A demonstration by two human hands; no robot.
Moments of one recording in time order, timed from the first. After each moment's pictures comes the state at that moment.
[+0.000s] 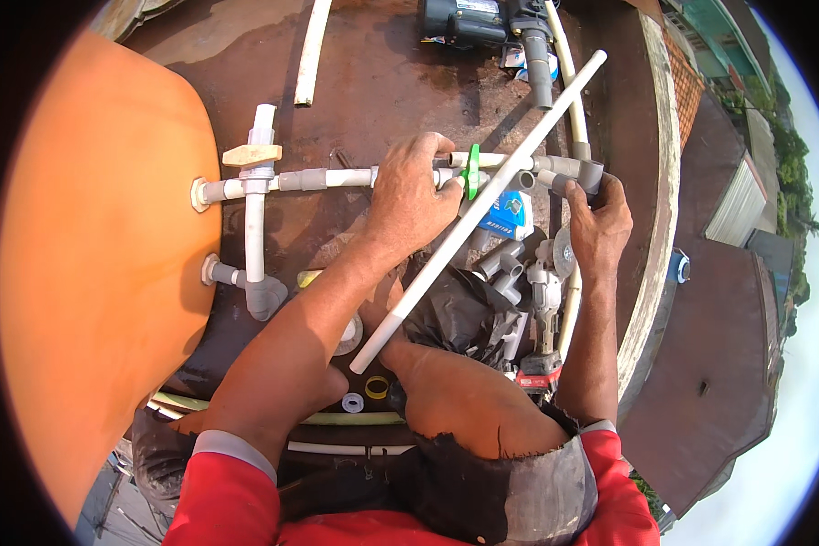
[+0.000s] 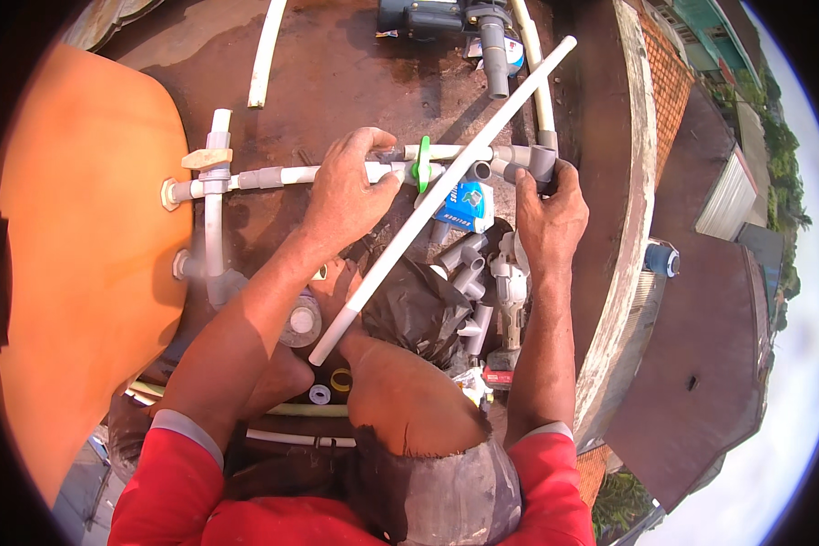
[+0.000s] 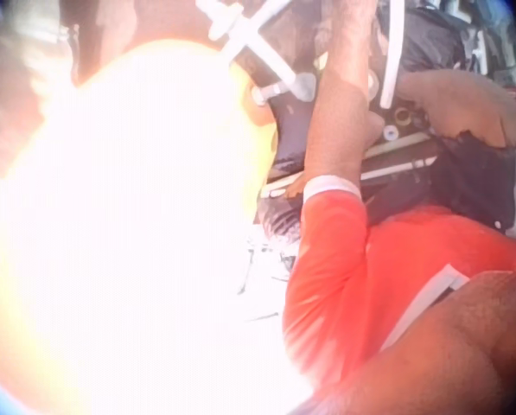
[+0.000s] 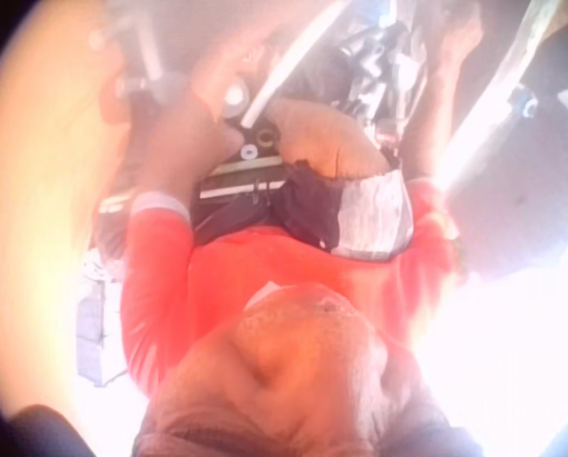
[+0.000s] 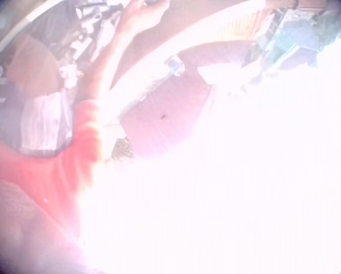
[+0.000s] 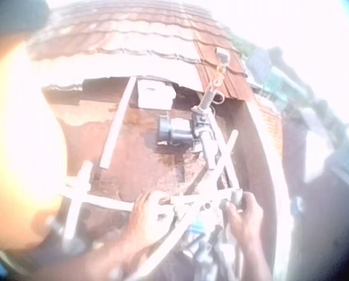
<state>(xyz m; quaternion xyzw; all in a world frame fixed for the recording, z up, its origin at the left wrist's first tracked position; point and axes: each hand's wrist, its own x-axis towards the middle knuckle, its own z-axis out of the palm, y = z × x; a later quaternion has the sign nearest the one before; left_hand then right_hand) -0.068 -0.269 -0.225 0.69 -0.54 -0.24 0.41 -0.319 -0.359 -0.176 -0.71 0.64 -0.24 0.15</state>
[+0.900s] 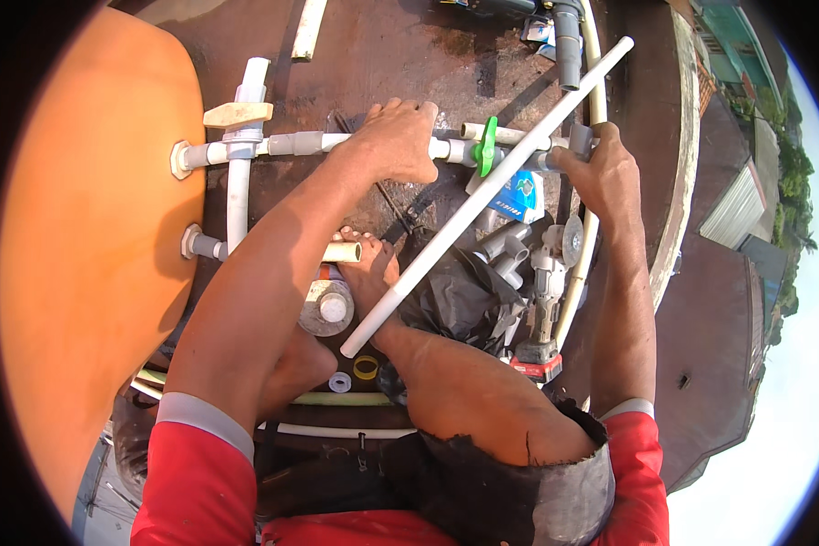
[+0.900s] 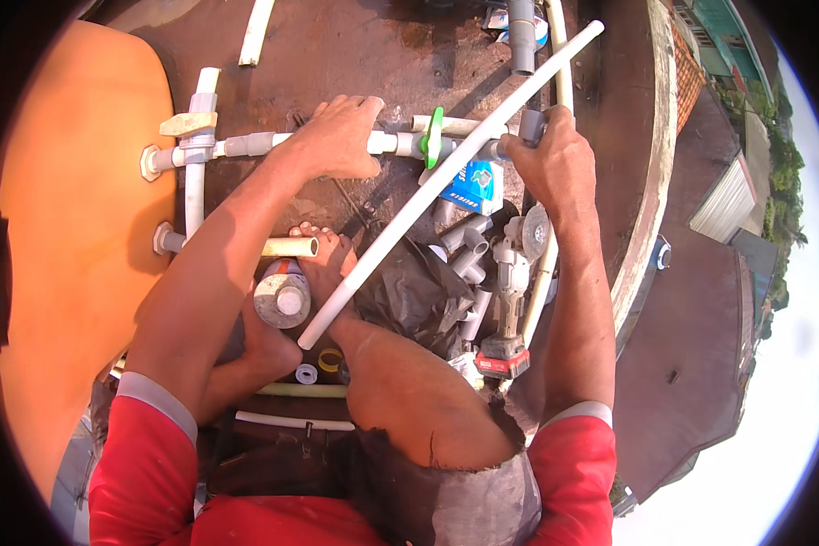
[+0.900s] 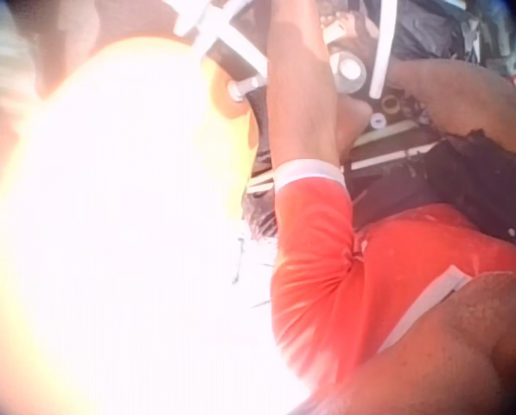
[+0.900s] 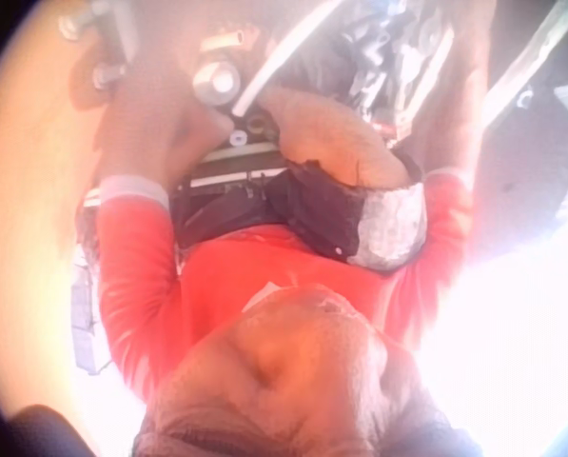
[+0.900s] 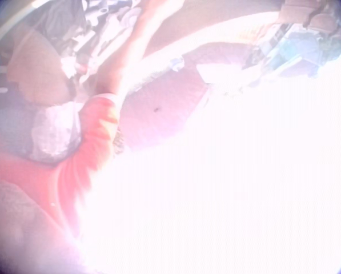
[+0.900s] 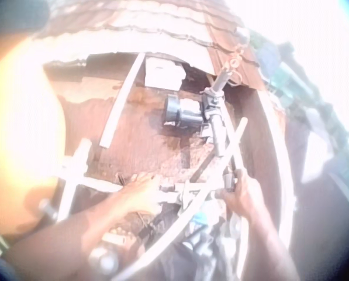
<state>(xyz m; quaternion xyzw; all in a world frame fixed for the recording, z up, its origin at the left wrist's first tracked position) -0.017 -0.309 -0.284 0.68 -0.66 -0.33 0.06 -0.289 -0.414 -0.184 -0.82 0.57 -0.01 0.09</state>
